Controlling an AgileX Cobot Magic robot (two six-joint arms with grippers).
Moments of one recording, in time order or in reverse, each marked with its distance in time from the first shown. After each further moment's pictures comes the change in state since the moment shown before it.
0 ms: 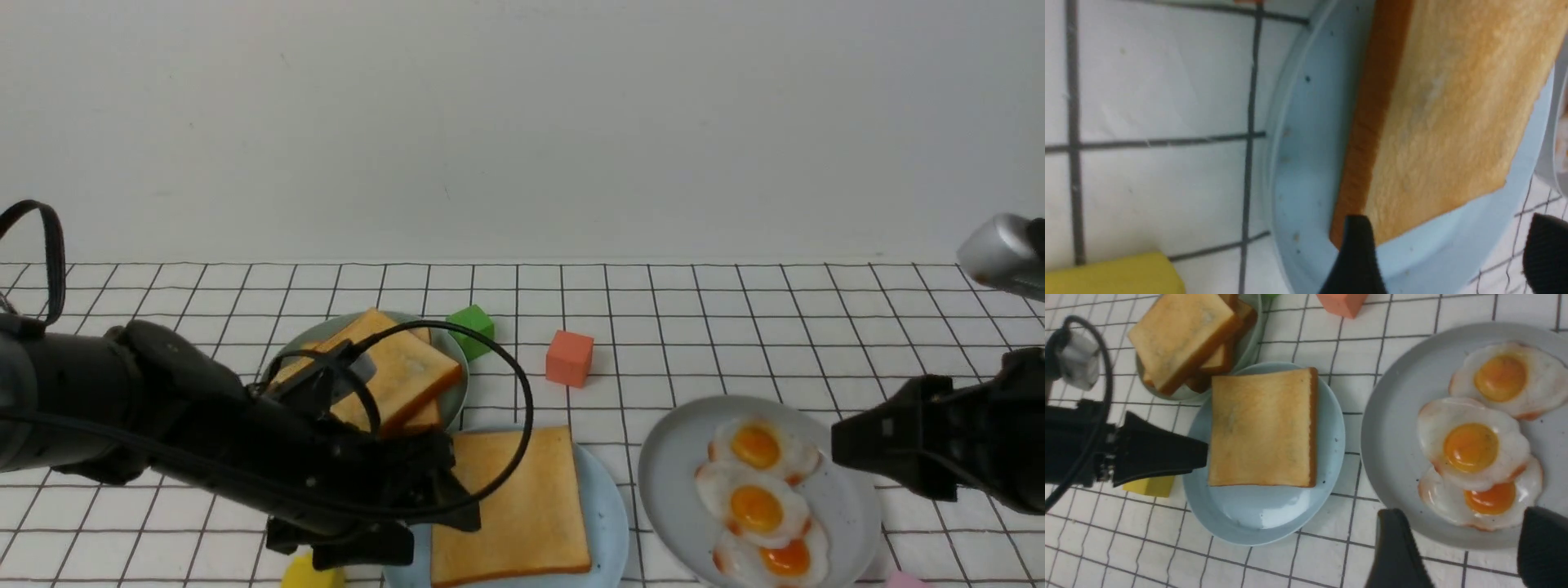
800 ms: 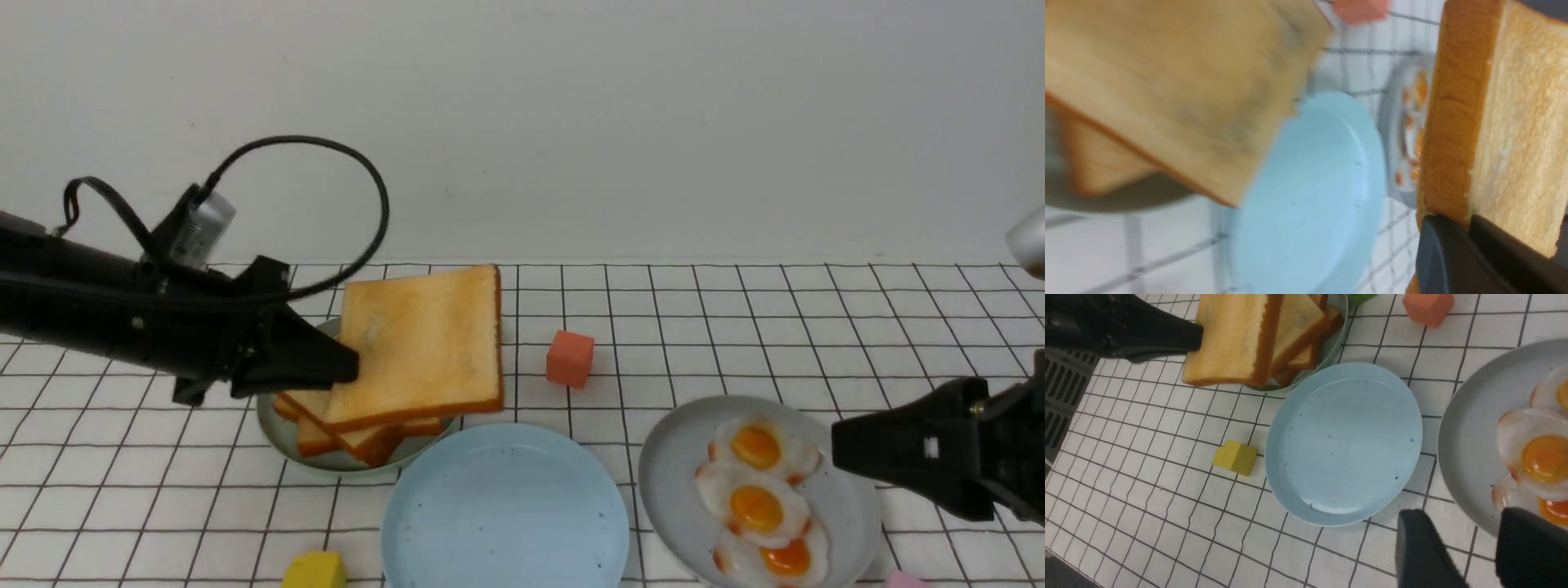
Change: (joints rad) right arm 0.000 -0.124 0.000 0.229 0.065 -0.230; left arm 0.340 0.023 -0.196 -0.100 0.423 0.247
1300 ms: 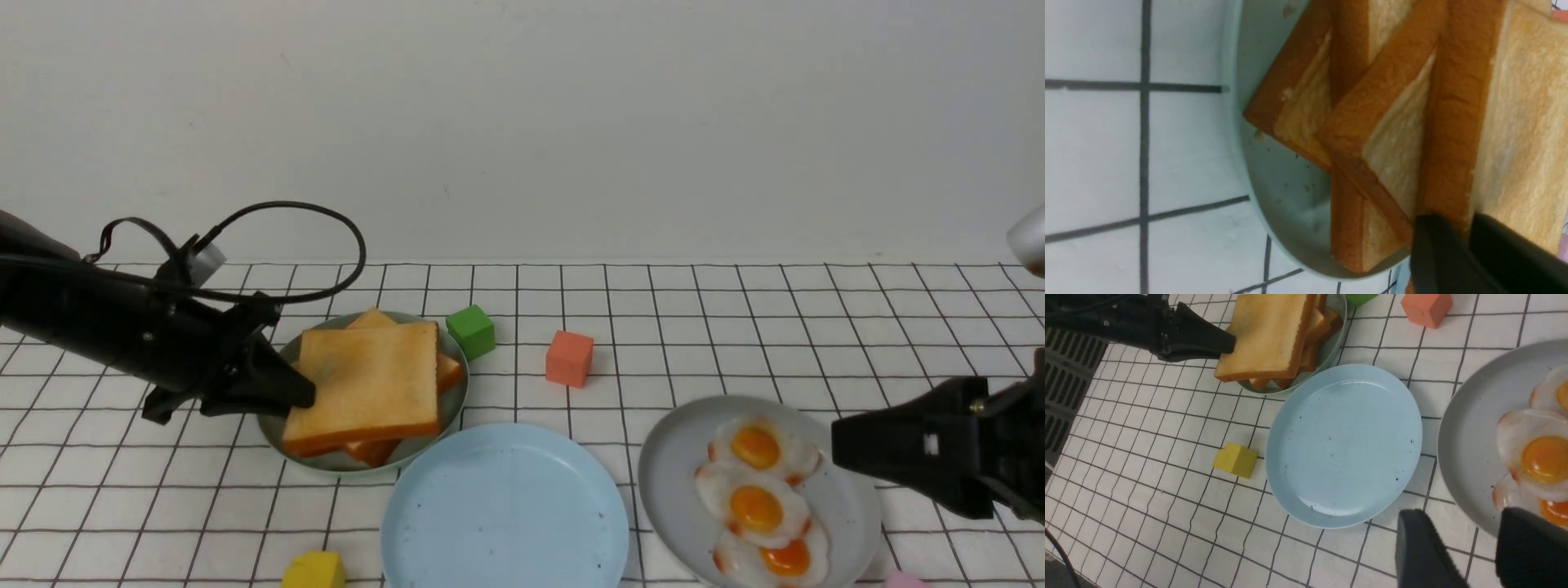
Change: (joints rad) right arm 0.000 0.000 0.000 0.001 -0.004 0.007; left arm 0.112 0.272 -0.242 0.240 -0.035 -0.146
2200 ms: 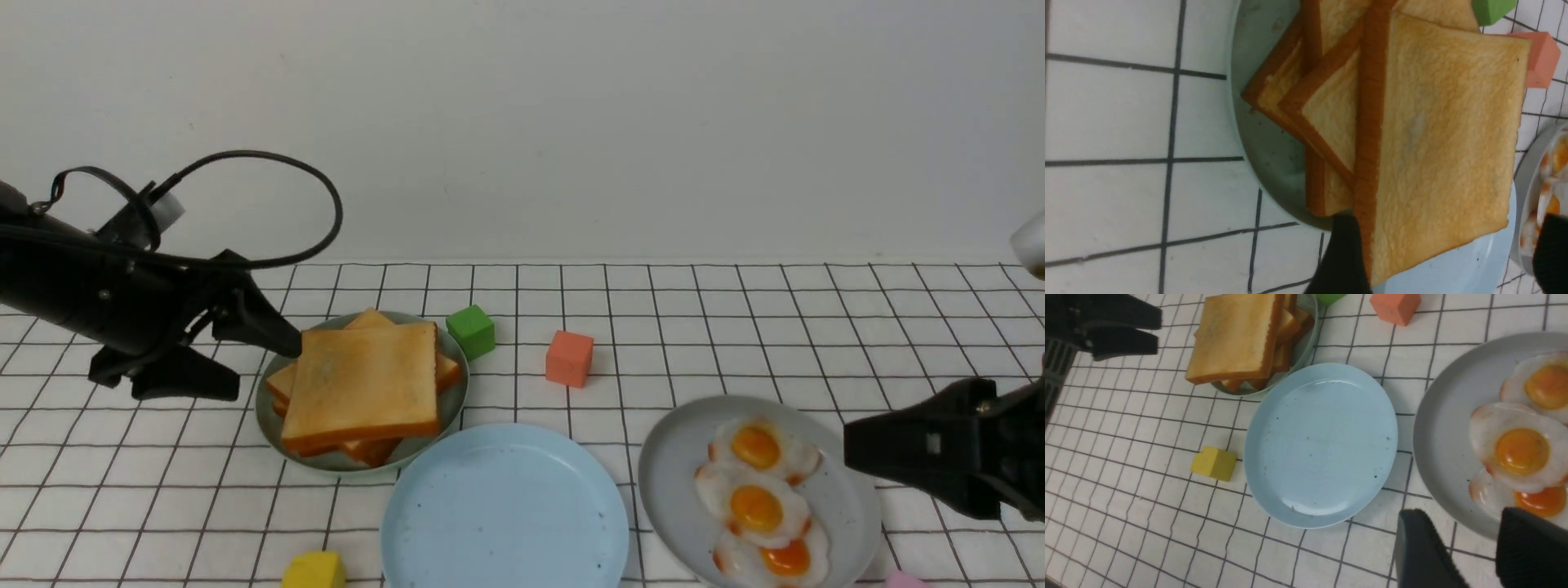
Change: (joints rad) right arm 0.000 0.000 0.000 -0.055 0.001 0.054; left arm 0.000 -0.160 0.007 0.114 -0.022 -0.144
